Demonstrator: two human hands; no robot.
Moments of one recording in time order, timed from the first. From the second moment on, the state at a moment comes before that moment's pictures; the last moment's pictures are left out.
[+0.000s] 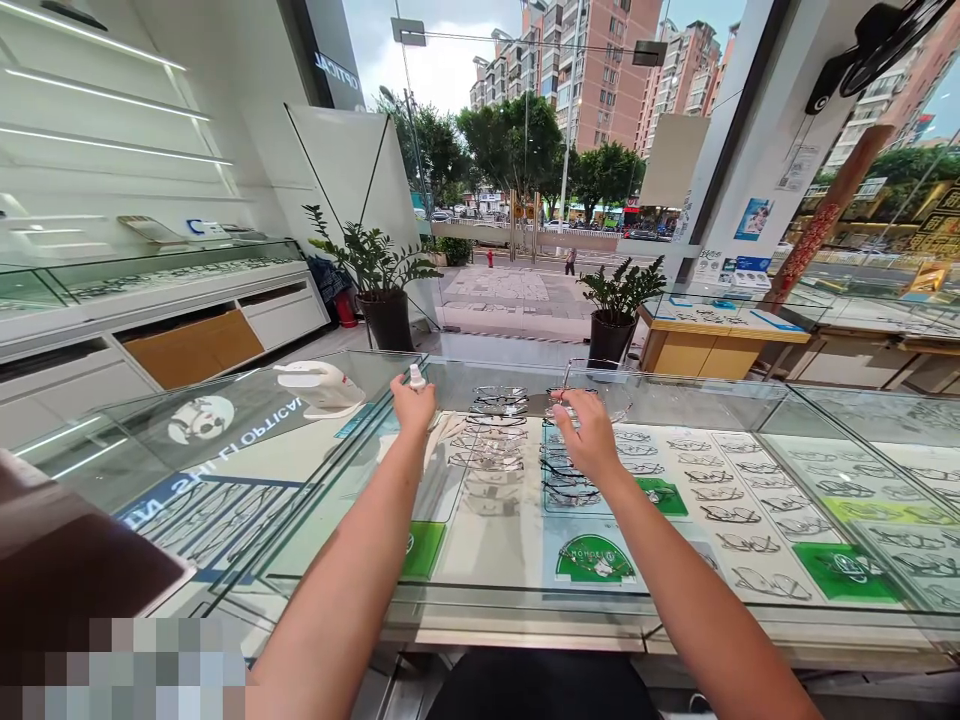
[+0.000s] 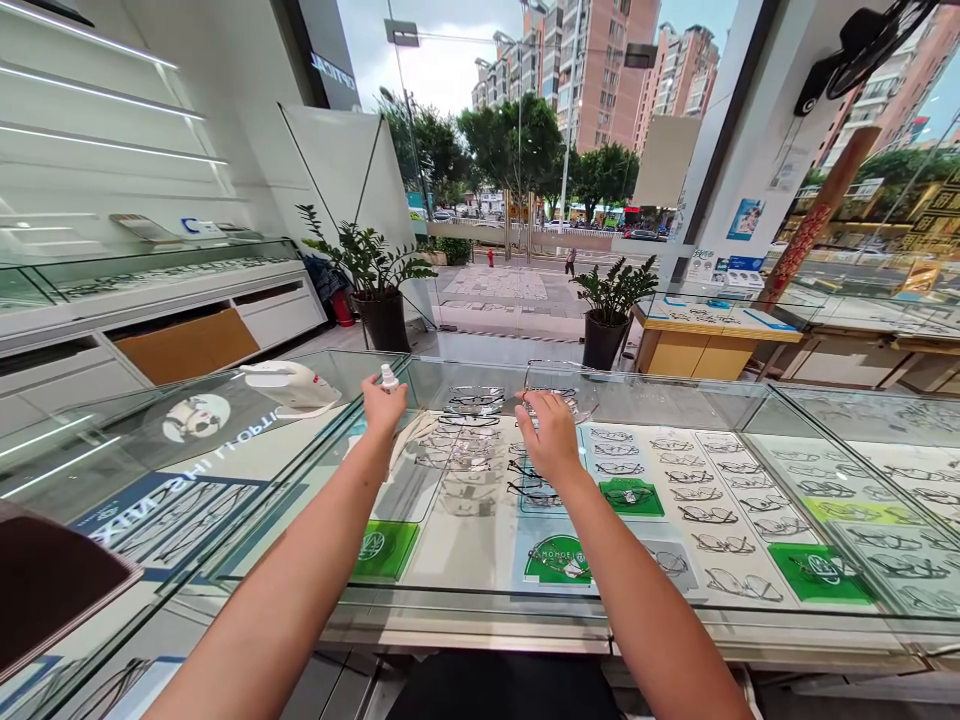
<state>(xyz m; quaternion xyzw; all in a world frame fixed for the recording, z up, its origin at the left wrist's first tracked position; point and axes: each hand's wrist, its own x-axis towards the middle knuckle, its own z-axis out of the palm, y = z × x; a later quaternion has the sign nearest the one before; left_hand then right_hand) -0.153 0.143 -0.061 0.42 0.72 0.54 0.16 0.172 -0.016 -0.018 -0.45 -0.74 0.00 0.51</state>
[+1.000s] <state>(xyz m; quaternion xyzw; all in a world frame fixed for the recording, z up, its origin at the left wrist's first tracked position) -0.022 0.031 0.008 0.55 0.20 0.45 0.67 0.166 -0.027 -0.009 -0.41 -0.74 0.19 0.49</state>
